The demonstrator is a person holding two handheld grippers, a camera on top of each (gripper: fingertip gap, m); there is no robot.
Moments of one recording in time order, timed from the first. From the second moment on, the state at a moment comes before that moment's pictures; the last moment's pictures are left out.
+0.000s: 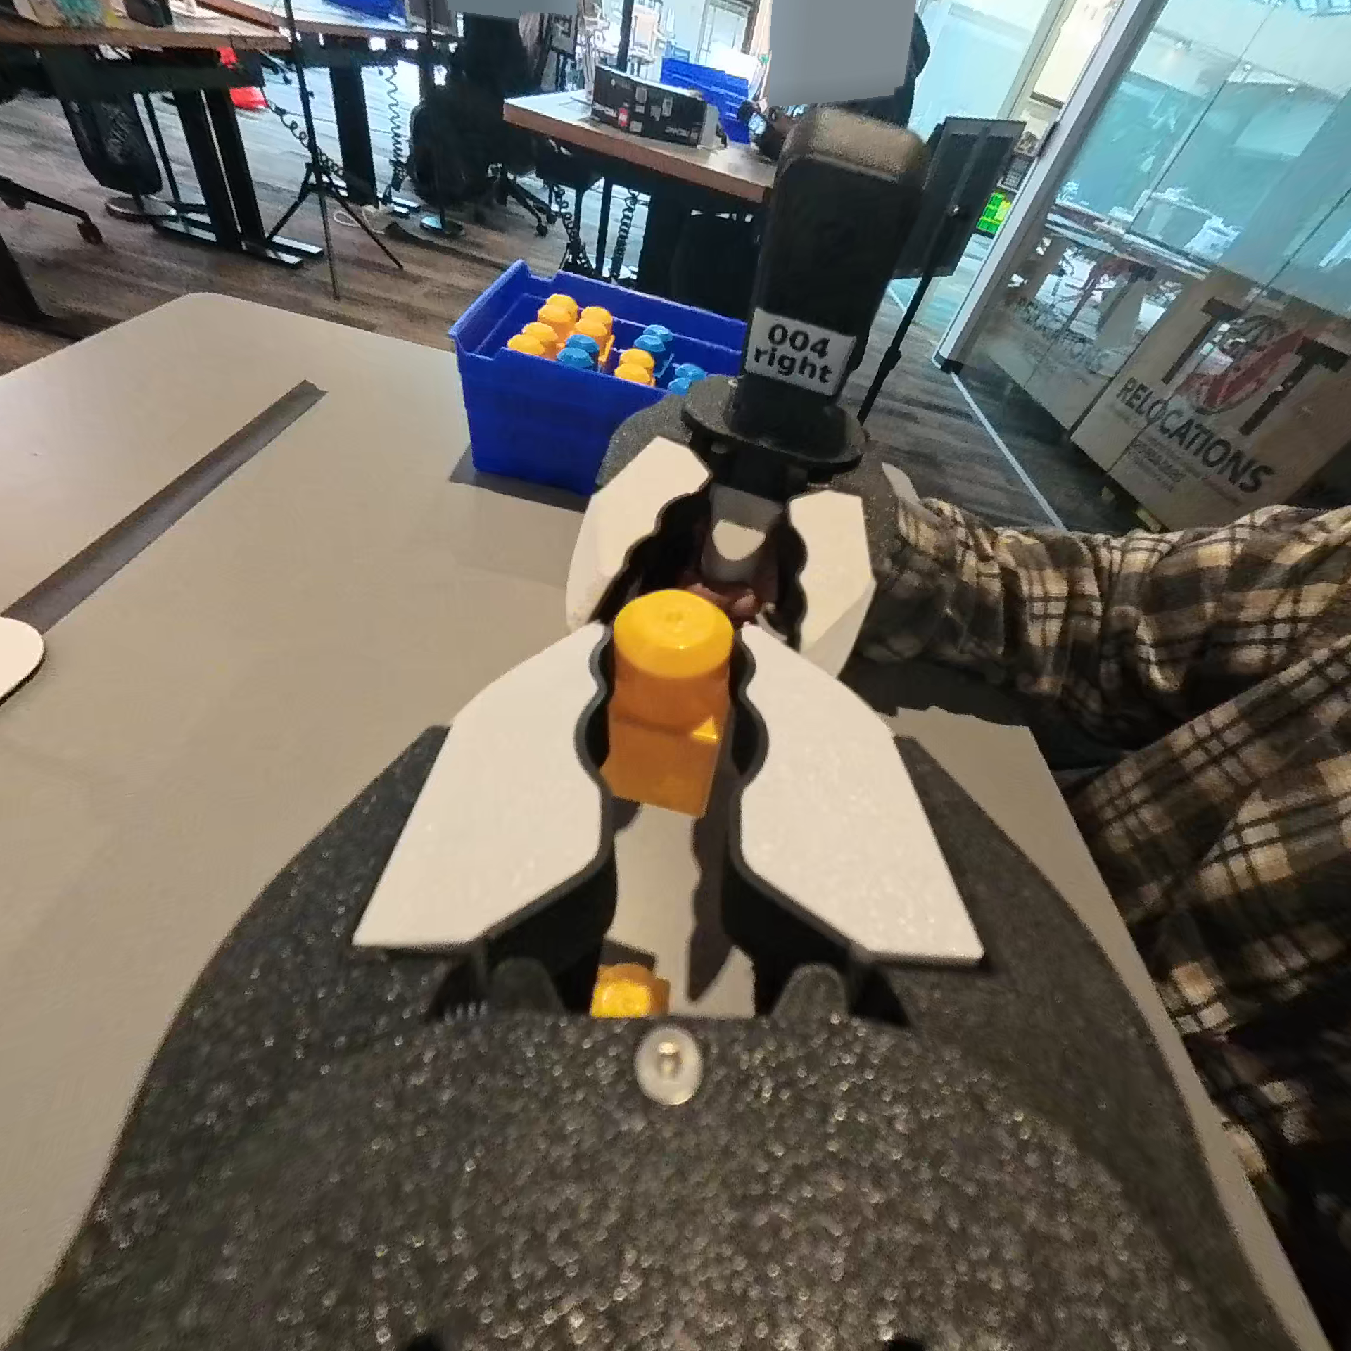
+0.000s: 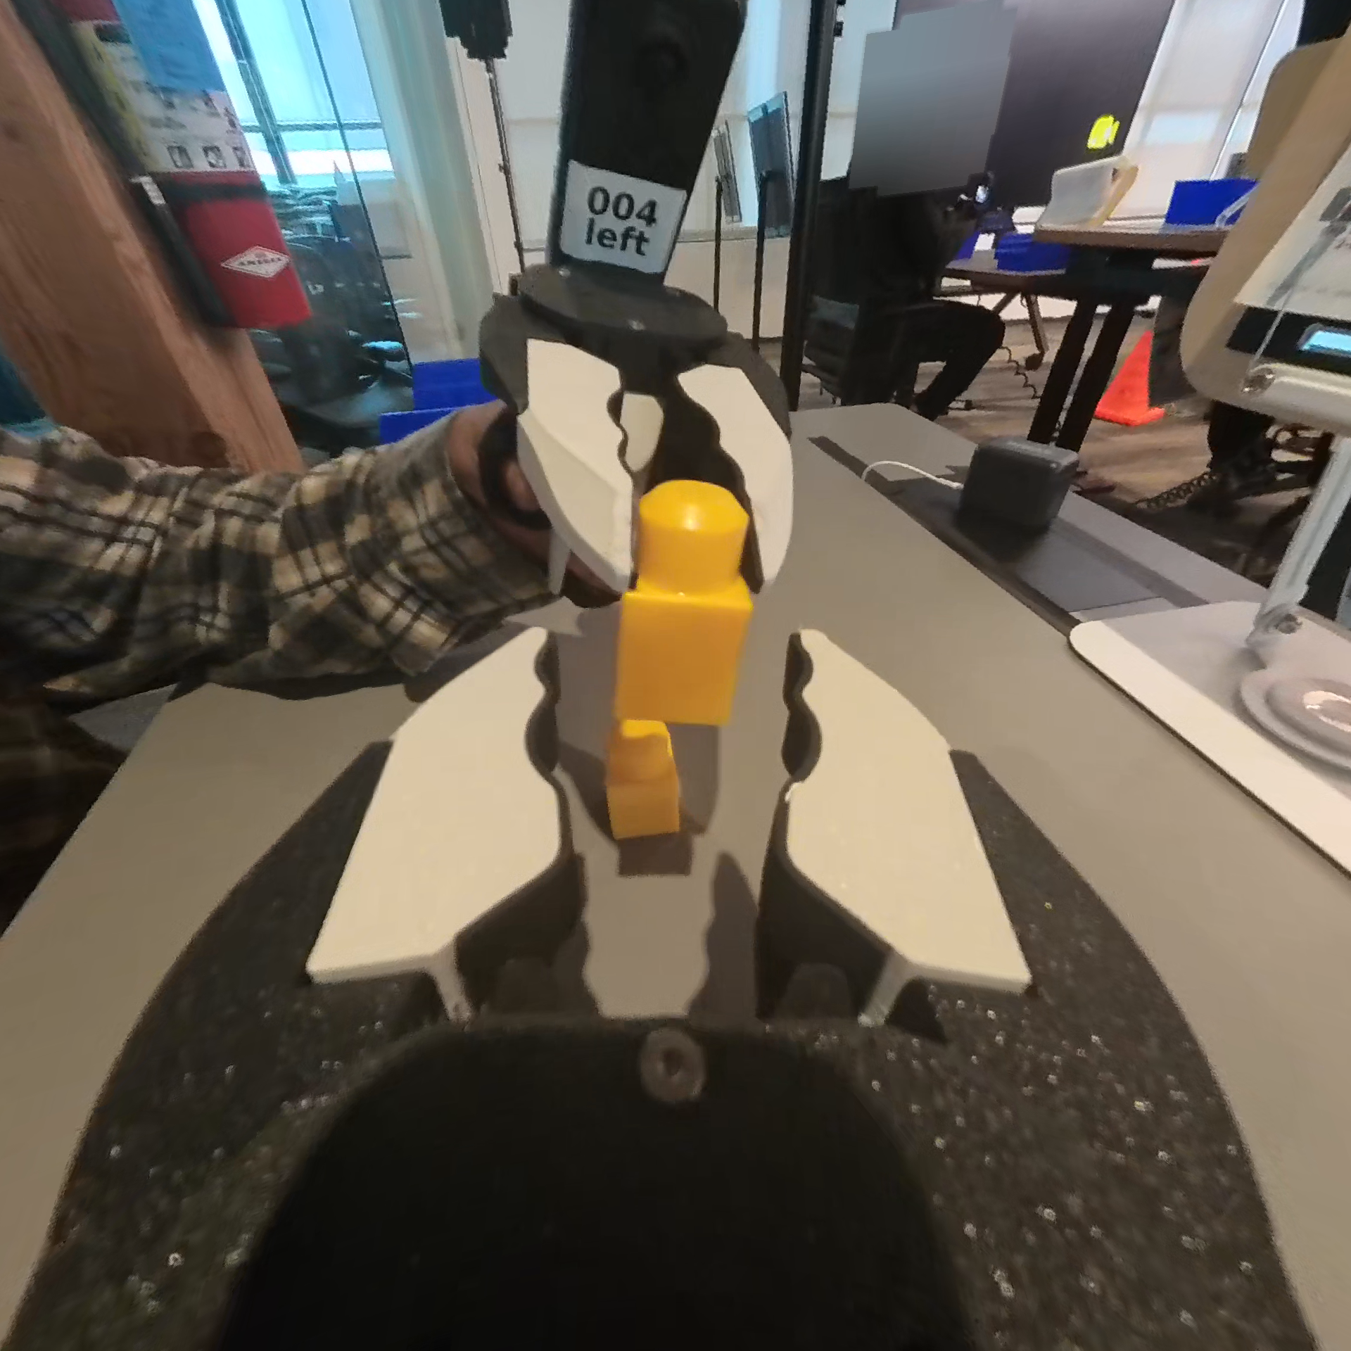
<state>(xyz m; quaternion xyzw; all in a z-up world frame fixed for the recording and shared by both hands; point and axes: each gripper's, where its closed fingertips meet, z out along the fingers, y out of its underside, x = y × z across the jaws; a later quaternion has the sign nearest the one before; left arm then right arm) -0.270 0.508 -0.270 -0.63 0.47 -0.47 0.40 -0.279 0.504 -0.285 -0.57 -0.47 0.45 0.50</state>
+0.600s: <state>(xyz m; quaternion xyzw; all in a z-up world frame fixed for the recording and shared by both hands) -0.271 0.485 -0.261 -0.61 0.49 -0.49 0.39 -0.279 0.490 -0.323 -0.58 -0.54 0.41 0.46</state>
